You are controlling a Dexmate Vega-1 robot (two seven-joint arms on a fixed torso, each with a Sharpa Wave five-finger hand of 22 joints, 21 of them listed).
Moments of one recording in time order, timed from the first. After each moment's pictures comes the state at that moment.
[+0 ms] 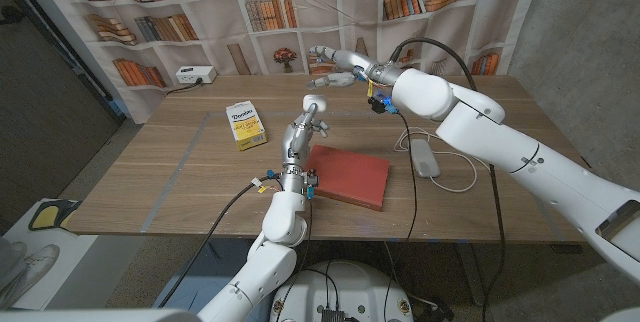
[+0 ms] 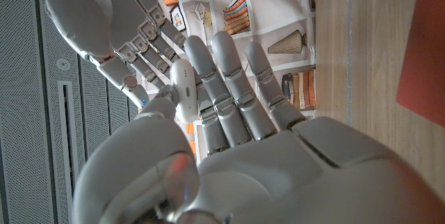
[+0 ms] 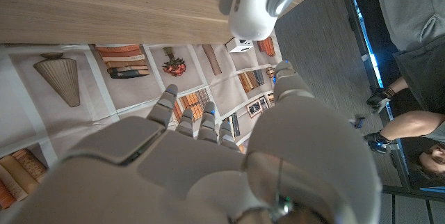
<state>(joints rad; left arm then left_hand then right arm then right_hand) 1.14 0.23 0.50 -1.56 -0.35 -0.64 0.30 0.69 0.18 0.53 -0.08 0.17 0.91 -0.04 0.19 0.24 1.15 -0.17 0.79 0.64 1.03 -0.22 1.16 0.58 0.44 -0.04 1.32 0.26 -0.54 -0.74 -0.73 -2.21 -0.07 -0.49 0.19 0.91 0.07 0.26 -0.17 0.21 -0.14 -0.01 0.21 0.20 0.00 0.05 0.28 0.32 -0.17 0.09 0.24 0.21 0.04 0.19 0.19 0.17</state>
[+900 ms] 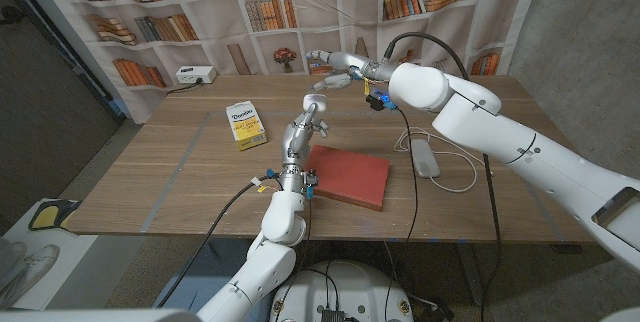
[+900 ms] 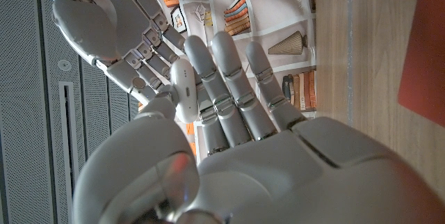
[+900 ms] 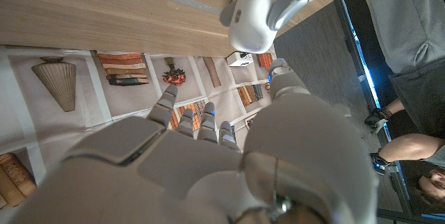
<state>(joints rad) 1.14 0.23 0.49 -1.55 -0.35 -0.64 0.29 0.69 0.17 0.53 -0.08 0.17 0.91 -0.04 0.19 0.24 1.15 -0.17 0.79 0.64 1.03 -0.22 1.17 0.57 0.43 -0.04 1.34 0.24 -0.47 -0.74 -0.77 -2.20 -0.10 -0.53 0.27 0.96 0.07 0.28 -0.17 0.23 -0.14 -0.01 0.21 0.20 0.00 0.05 0.26 0.32 -0.17 0.09 0.24 0.21 0.04 0.19 0.19 0.17</state>
